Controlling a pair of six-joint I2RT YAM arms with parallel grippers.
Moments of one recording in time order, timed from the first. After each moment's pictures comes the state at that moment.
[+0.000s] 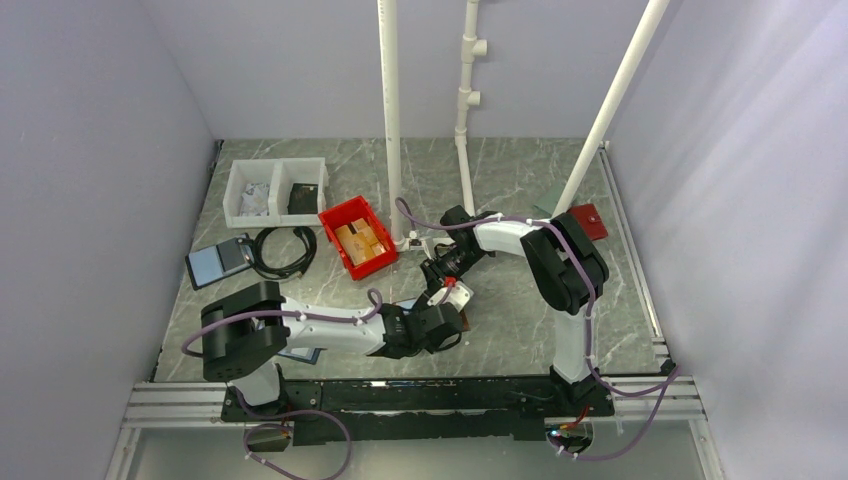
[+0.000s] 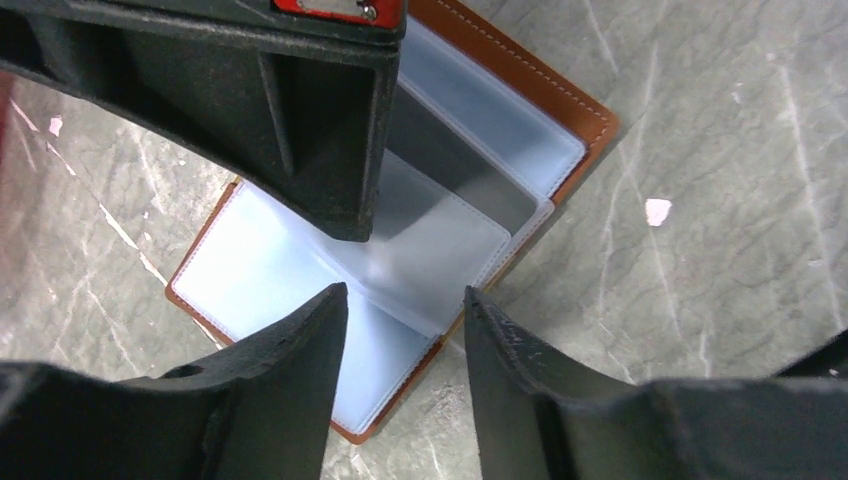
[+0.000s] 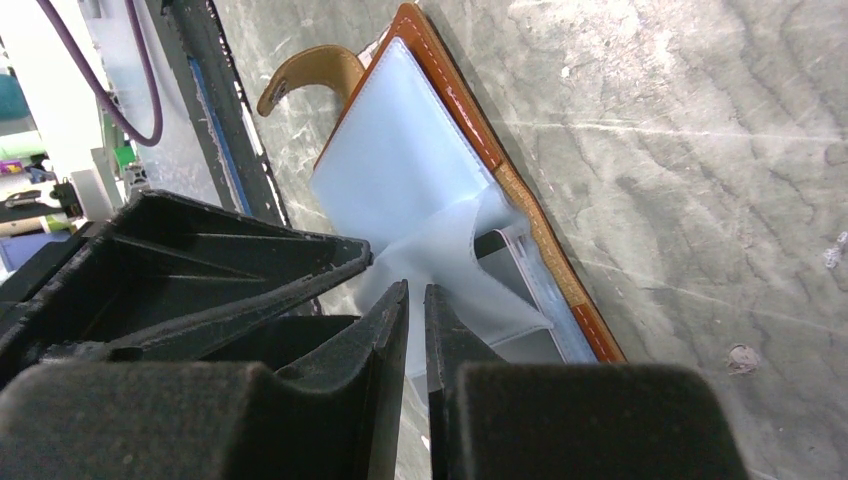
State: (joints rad) left arm -1.30 1.64 0.89 -0.20 -0.49 -0.41; right arm 0.57 2.00 1.20 -0.68 -0.92 -0.26
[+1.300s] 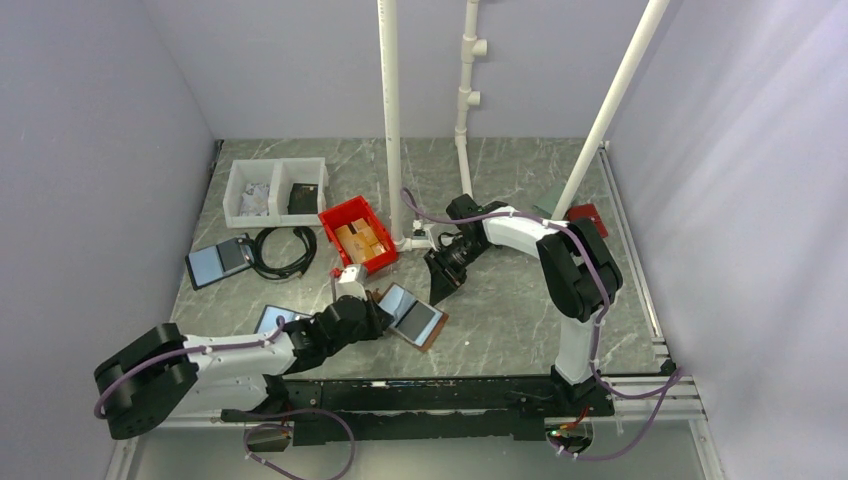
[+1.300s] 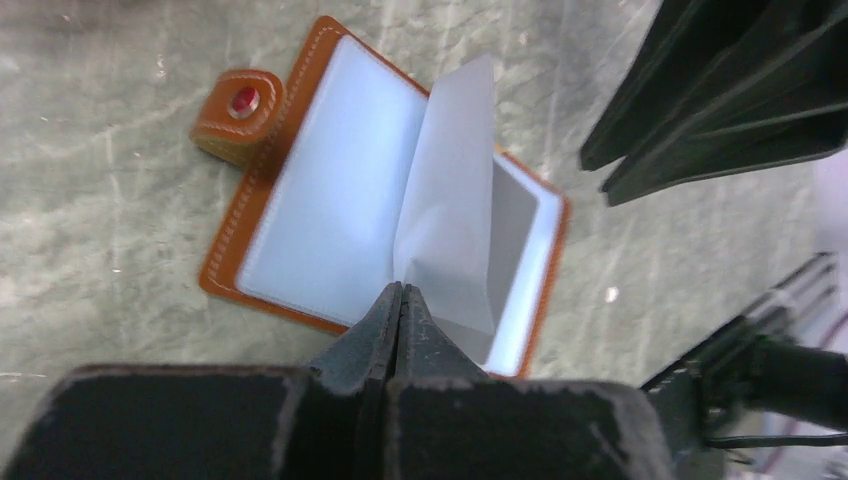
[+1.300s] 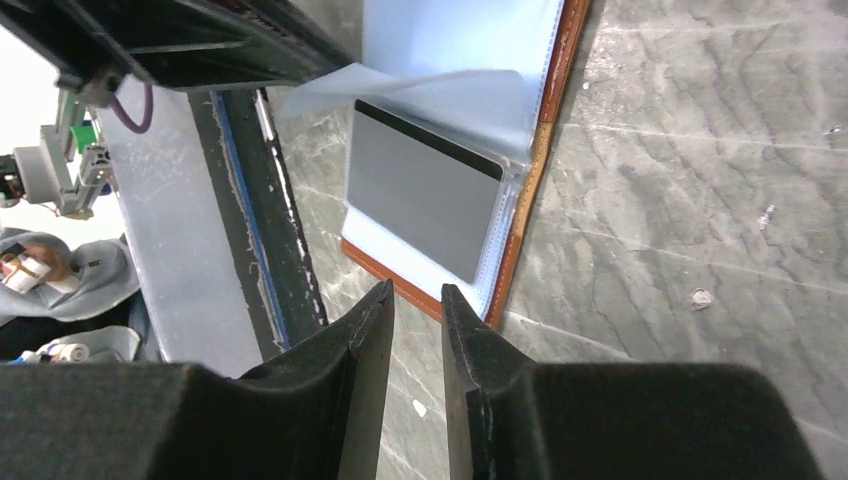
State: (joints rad) left arm -1.00 1.12 0.25 0.29 -0.30 -0.92; right arm 0.54 1.91 1.23 -0.76 -0.92 -0.39
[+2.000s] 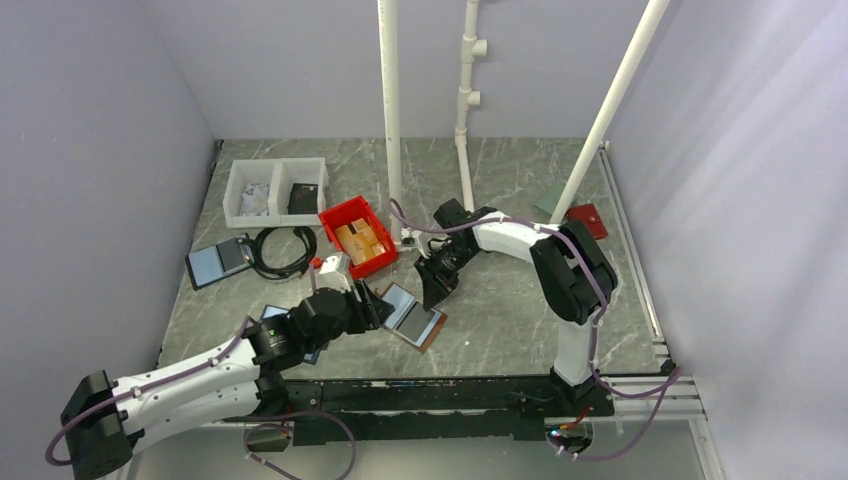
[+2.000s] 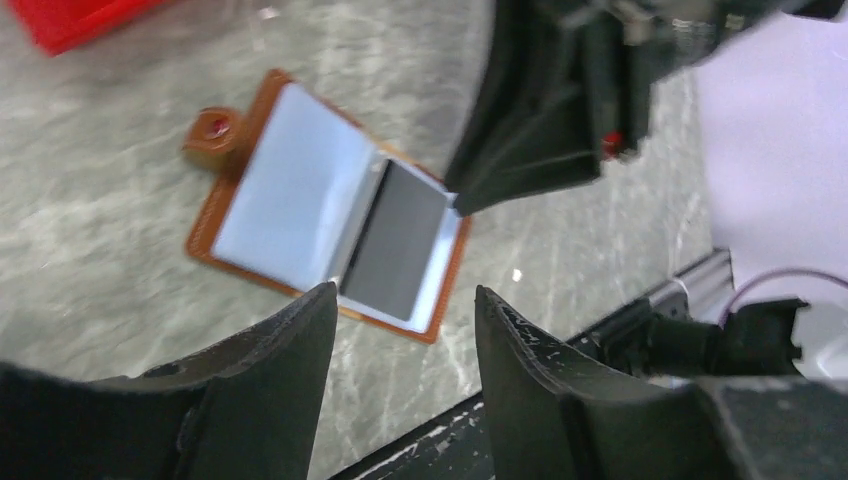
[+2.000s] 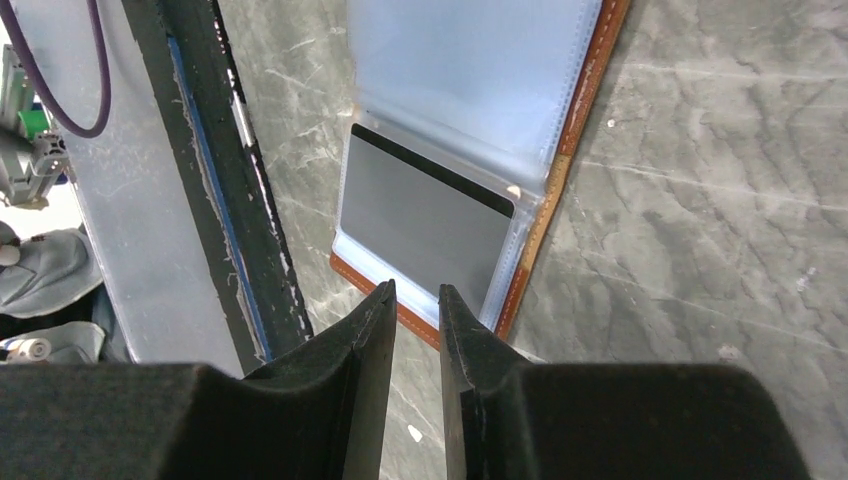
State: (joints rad) left arm -0.98 0.76 0.38 -0.16 -0.31 -1.01; right arm 0.61 1.92 1.23 -0.71 -0.86 -0.35
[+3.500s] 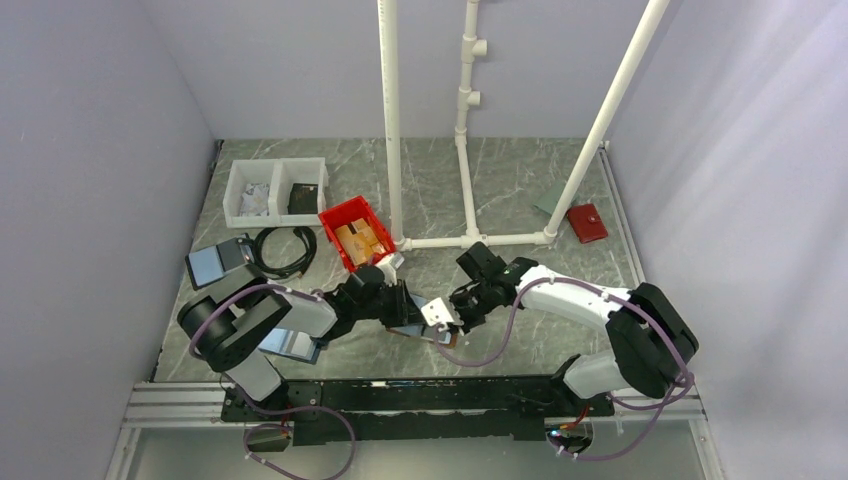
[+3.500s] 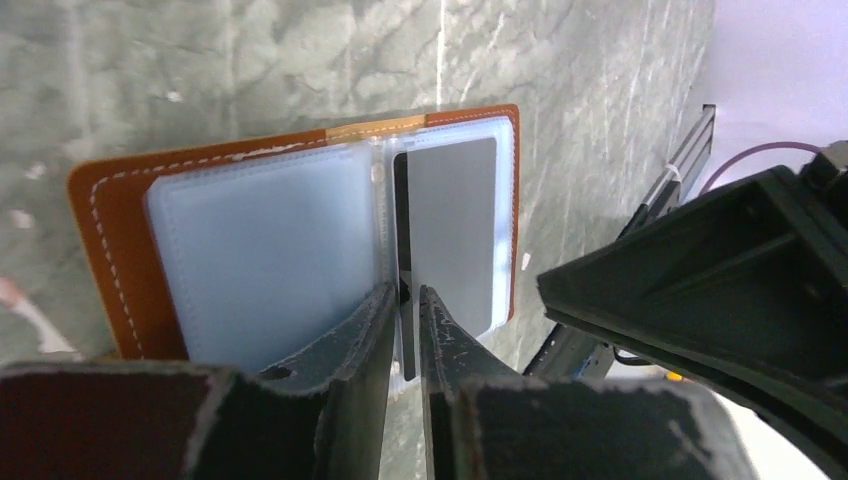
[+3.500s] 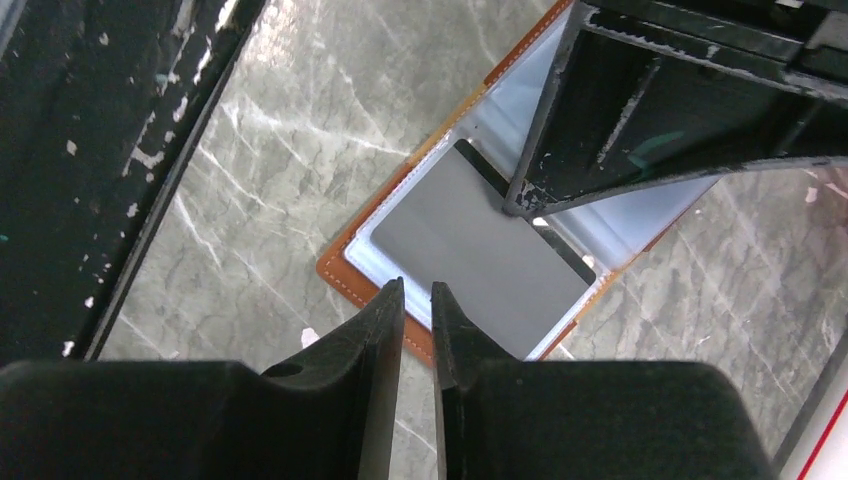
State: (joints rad) left arm -0.80 1.60 0.43 0.57 0.32 -0.90; right arm 0.74 1.39 0.75 -0.55 -0.69 -1.23
